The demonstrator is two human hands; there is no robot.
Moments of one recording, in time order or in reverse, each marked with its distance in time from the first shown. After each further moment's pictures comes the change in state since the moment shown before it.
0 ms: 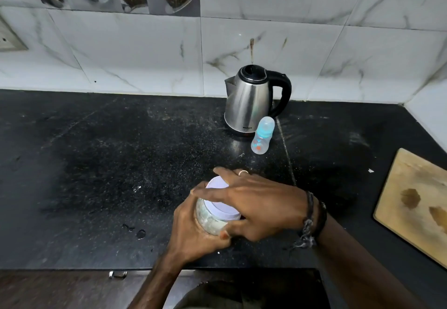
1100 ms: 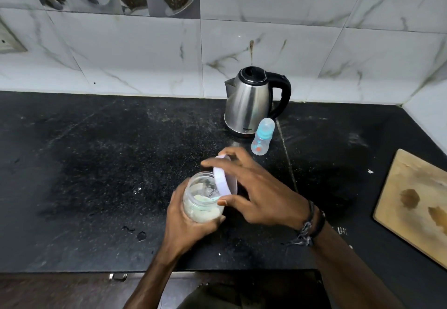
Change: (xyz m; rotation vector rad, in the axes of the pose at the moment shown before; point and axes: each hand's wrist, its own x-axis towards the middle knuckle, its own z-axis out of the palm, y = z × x) left_hand 0.014 -0.036 -0.010 -0.090 0.099 -0.065; right_hand 0.013 0.030 0.027 0.417 0.579 -0.143
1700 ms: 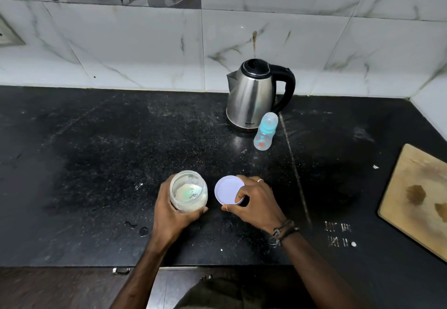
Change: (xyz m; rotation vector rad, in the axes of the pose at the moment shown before) left_hand 0.014 -0.036 -0.029 0.118 0.047 0.004; right_hand -0.019 0.099 0.100 -0.148 0.194 0.386
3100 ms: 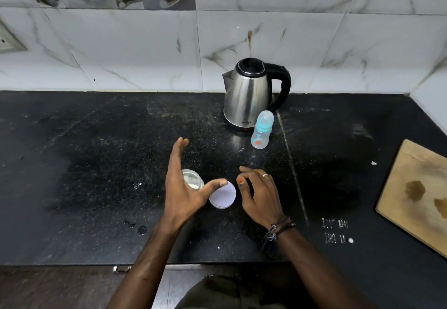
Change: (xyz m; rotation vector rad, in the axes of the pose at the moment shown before) left_hand 0.023 0.081 0.032 0.064 0.024 0.182; right_hand -0.003 0.017 0.006 0.062 0.413 -0.091
